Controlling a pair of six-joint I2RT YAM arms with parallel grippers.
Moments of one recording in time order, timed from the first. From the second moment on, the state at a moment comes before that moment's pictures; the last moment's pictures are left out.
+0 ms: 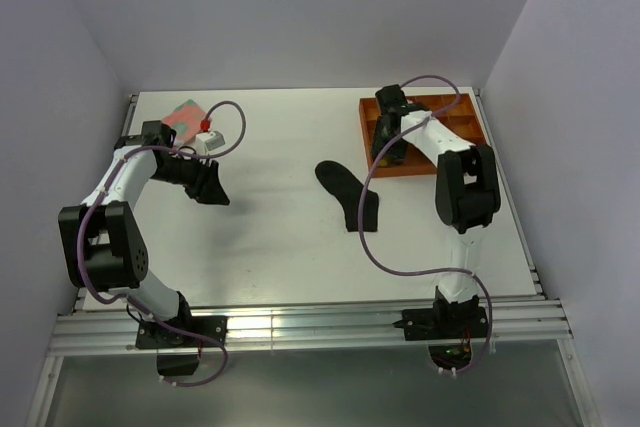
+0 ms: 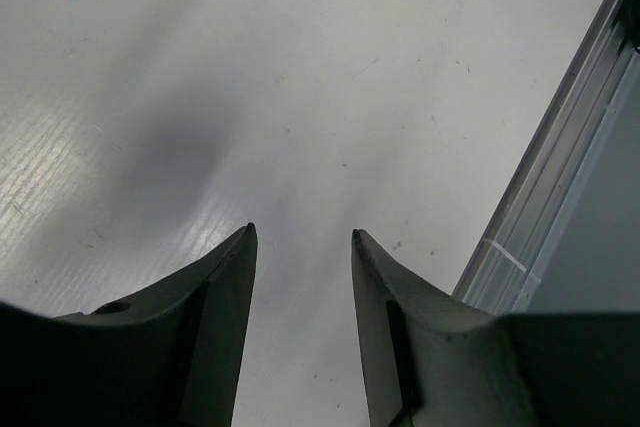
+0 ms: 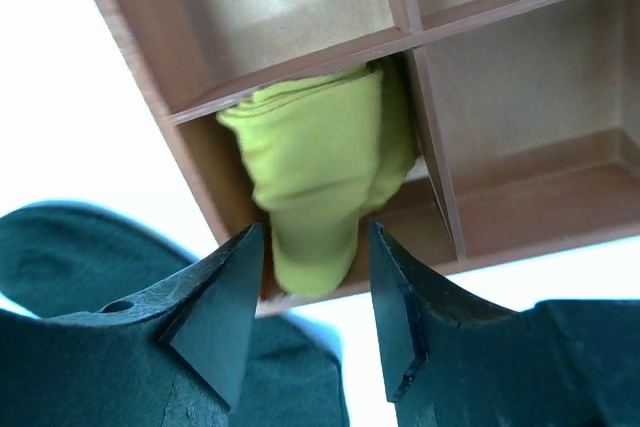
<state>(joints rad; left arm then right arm) 0.08 1.60 1.20 -1.01 0.88 0.74 0.24 2.04 1.60 -0.72 0.16 0.48</state>
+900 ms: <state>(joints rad) 0.07 1.42 1.12 -0.87 0.86 0.63 0.64 1.73 1.19 -0.63 0.30 0.58</state>
